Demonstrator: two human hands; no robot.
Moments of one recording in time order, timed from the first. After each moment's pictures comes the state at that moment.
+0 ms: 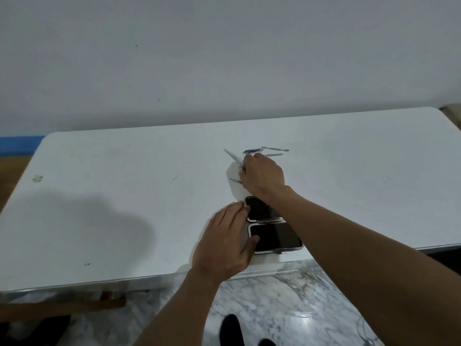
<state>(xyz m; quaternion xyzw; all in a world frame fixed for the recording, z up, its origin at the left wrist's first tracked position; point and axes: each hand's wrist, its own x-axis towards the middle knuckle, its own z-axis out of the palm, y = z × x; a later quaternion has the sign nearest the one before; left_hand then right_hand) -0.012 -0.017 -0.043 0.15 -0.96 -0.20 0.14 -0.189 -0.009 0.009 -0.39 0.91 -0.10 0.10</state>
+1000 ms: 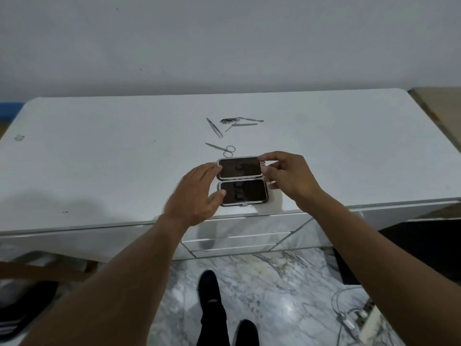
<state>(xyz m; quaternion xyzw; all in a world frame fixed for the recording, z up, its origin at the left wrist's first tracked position) -0.010 -0.015 -0.046 0.16 -0.96 -0.21 0.13 -0.171 0.151 0.031 -0.22 0.80 -0.48 0.28</state>
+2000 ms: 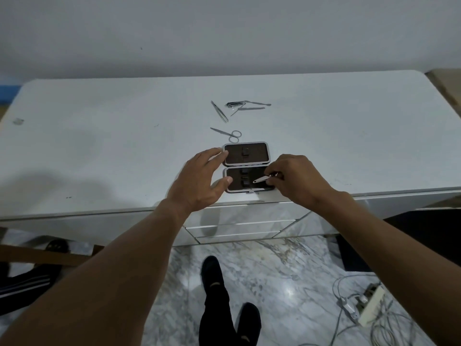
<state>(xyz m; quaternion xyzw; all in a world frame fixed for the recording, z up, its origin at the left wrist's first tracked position) -0.009 -0.020 -0.051 0.16 -0.95 -0.22 0.13 -0.165 0.163 0.015 -0.50 0.84 -0.16 0.13</state>
